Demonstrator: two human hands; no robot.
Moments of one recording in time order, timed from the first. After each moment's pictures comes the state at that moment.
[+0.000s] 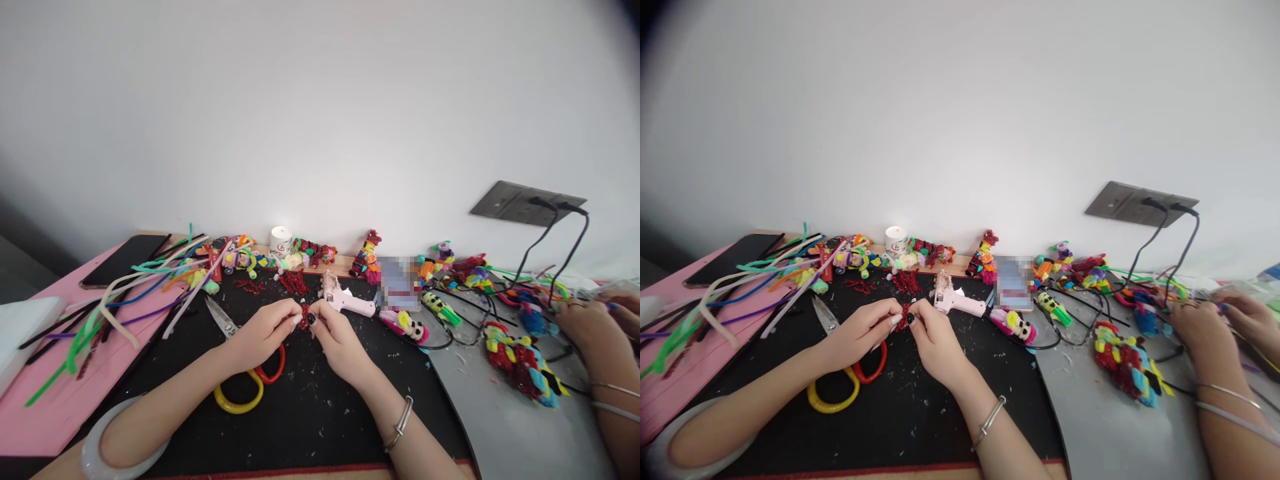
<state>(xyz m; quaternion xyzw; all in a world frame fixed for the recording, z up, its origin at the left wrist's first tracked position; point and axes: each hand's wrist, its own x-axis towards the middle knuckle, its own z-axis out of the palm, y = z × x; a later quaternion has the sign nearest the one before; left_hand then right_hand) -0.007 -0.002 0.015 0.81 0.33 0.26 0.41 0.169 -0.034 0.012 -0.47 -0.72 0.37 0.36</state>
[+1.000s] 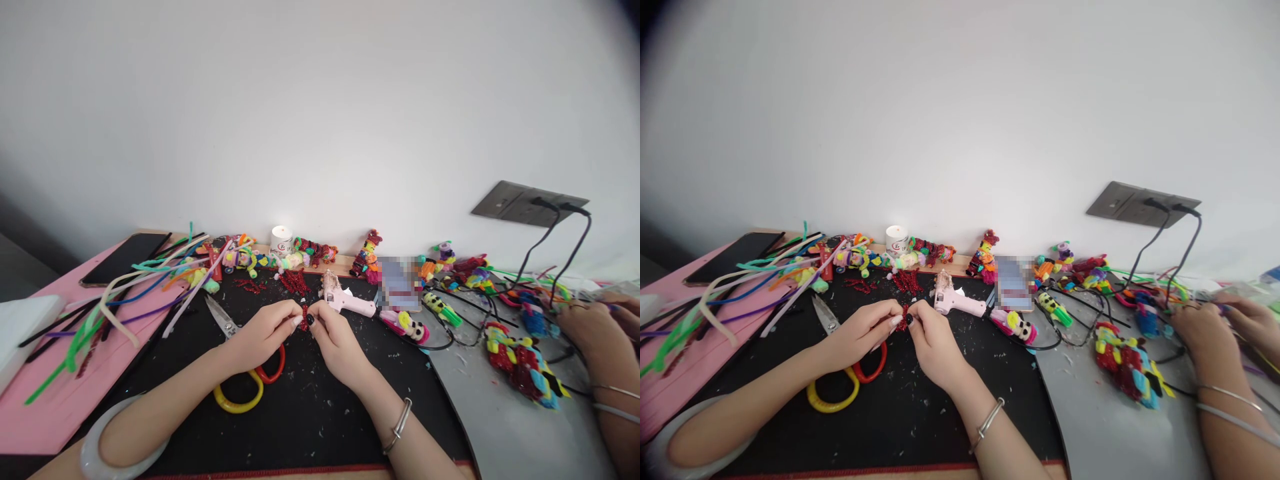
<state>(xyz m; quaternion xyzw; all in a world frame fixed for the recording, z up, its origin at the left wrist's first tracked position) -0.007 -0.004 0.017 0.81 0.34 0.26 0.41 0.165 -0.036 0.012 -0.47 -0.73 0.33 0.37</state>
